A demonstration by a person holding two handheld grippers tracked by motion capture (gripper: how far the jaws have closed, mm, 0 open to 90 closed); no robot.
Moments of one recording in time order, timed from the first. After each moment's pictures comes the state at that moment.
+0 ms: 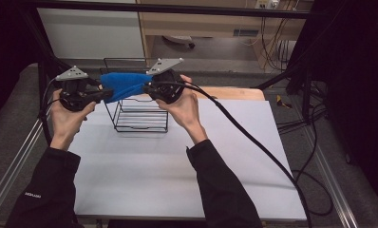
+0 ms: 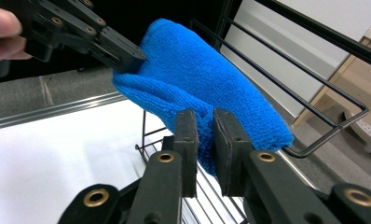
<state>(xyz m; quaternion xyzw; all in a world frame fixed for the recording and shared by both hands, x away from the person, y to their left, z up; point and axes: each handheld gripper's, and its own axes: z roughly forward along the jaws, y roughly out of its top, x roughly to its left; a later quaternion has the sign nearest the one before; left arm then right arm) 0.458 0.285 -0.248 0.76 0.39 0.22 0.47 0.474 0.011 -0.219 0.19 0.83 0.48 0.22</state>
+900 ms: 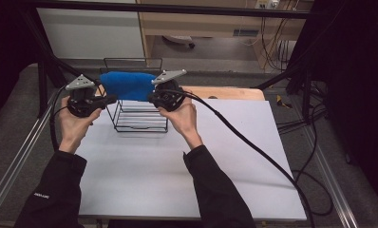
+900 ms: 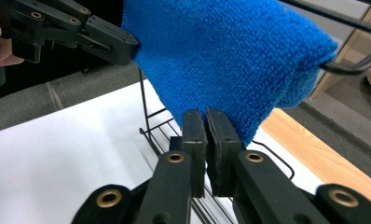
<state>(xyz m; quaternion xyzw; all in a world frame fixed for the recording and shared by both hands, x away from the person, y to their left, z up) 0.465 0.282 -0.278 0.76 0.39 0.23 0.47 0.488 0.010 -0.266 0.25 0.82 0.48 0.17</state>
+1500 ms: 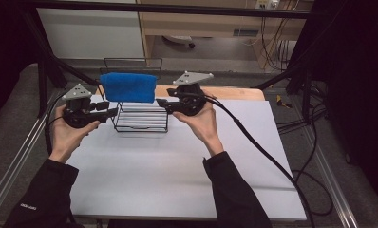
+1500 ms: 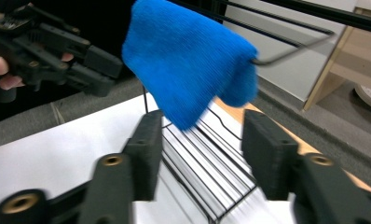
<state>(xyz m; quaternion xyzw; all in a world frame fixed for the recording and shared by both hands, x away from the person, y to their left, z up) 0.434 0.286 -0.286 0.78 0.38 0.21 0.45 0.456 -0.045 -0.248 0.26 0.79 0.52 0.18</state>
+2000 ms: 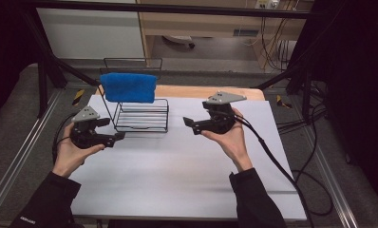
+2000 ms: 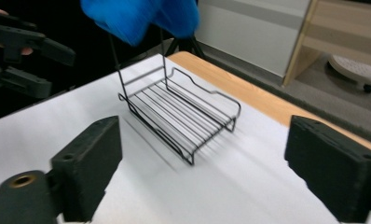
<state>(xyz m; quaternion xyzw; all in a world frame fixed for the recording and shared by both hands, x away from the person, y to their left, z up) 0.407 0.274 -0.334 0.79 0.37 0.20 0.44 0.430 -0.119 -0.292 0.32 0.78 0.51 0.19</state>
